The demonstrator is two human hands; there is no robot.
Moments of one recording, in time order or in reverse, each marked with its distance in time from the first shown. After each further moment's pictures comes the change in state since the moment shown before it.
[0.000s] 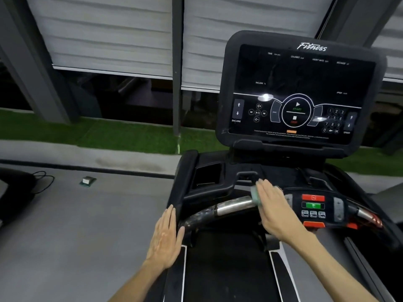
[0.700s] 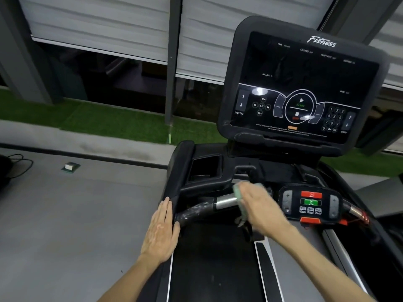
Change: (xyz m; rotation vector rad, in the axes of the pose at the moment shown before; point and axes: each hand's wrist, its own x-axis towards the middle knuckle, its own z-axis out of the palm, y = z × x) left_hand -0.001 -0.004 0.007 -0.097 0.003 0.015; right_hand 0.015 -0.022 0.018 -0.131 -0.023 -0.164
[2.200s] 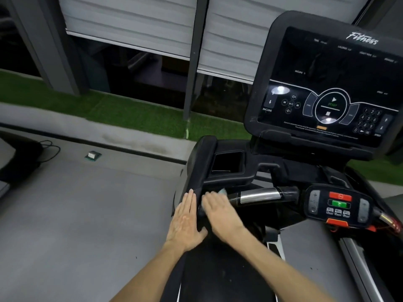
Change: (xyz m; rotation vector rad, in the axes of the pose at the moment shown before) left_hand -0.007 -0.002 -0.004 0.061 -0.133 0.010; right_hand 0.042 -0.147 0.051 -0.268 -0.252 -0.200
